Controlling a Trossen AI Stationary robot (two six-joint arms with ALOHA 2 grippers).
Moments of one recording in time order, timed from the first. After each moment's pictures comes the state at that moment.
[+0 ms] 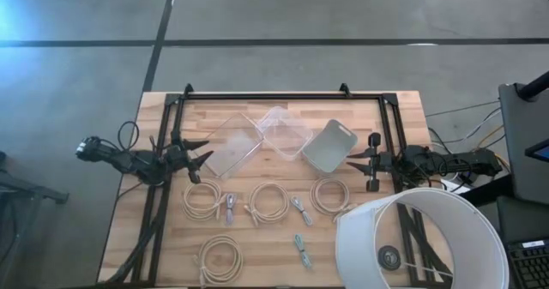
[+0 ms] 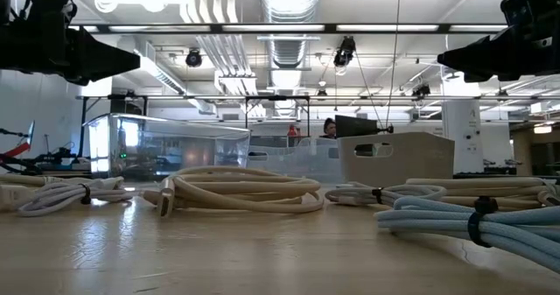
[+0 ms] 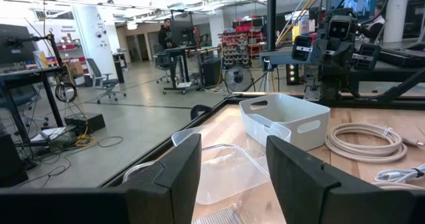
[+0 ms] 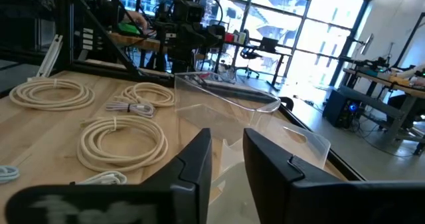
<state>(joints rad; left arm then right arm) -0.34 0.04 0.01 0.06 -0.78 0.16 0.09 0.04 0.01 0.04 0.18 -0.18</state>
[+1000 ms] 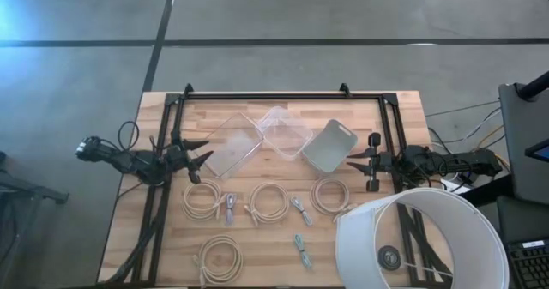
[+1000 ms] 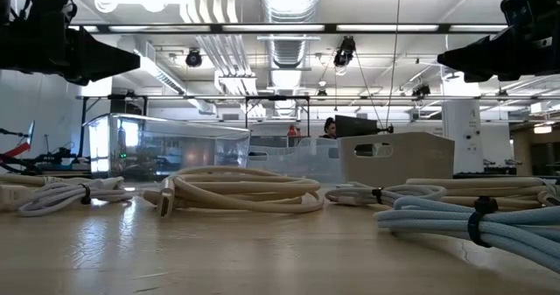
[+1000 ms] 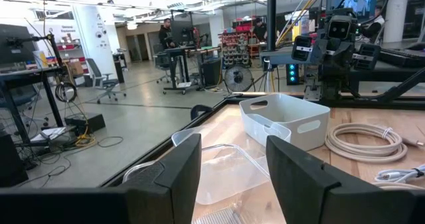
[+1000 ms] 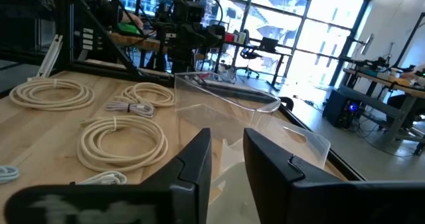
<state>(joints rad) -0.34 0.04 0.01 0.06 -0.78 0.16 0.09 0.04 0.01 0.04 0.18 -0.18</state>
